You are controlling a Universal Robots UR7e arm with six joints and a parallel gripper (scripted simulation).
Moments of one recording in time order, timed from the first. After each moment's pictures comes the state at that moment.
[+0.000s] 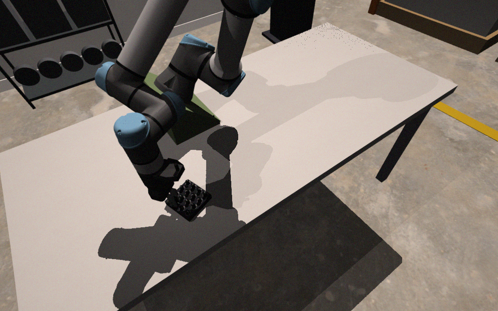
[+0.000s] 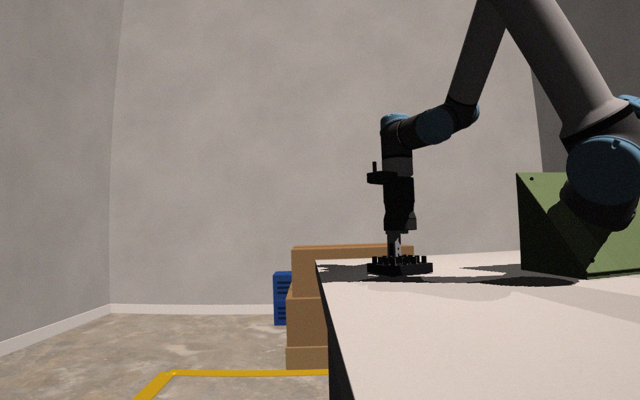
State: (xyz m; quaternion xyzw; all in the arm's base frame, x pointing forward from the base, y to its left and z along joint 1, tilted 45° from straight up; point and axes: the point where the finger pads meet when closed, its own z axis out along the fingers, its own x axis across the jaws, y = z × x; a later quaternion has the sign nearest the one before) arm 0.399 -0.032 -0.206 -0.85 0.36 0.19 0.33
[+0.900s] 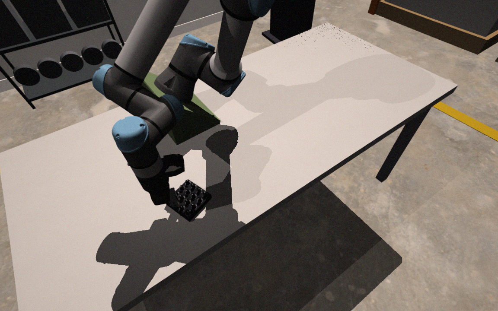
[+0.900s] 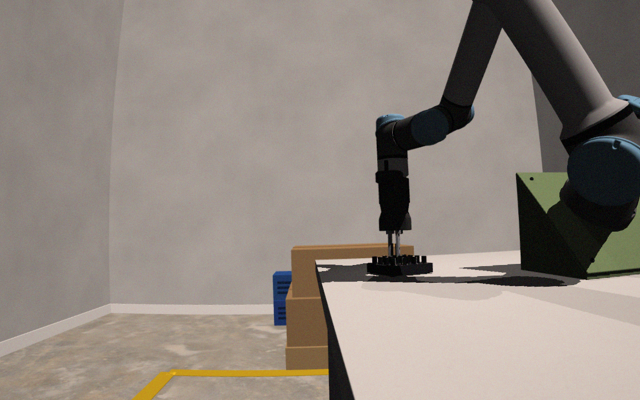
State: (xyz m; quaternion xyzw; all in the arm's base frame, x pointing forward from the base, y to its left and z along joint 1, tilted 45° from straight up) arm 0.399 -0.032 -0.206 -0.92 0.13 0.11 0.36
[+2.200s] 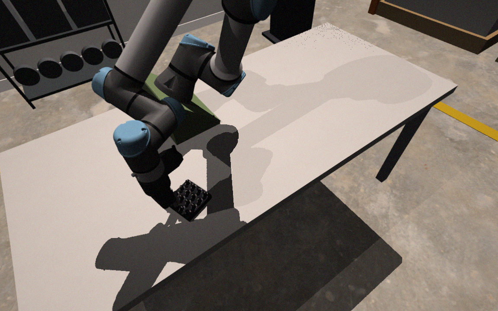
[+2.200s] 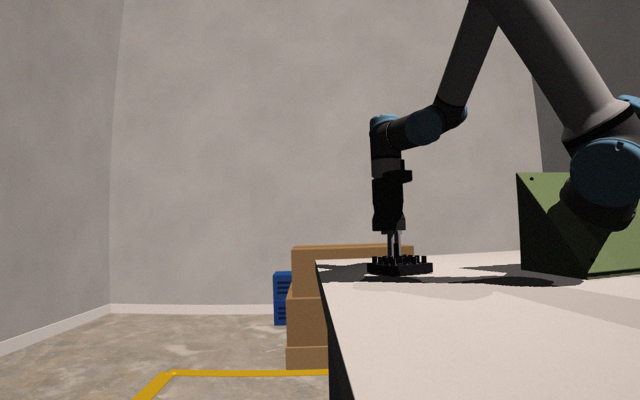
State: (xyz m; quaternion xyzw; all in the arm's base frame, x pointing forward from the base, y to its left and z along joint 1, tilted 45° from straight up) arm 0.399 -0.032 -0.206 -0.91 -0.16 -0.01 0.38
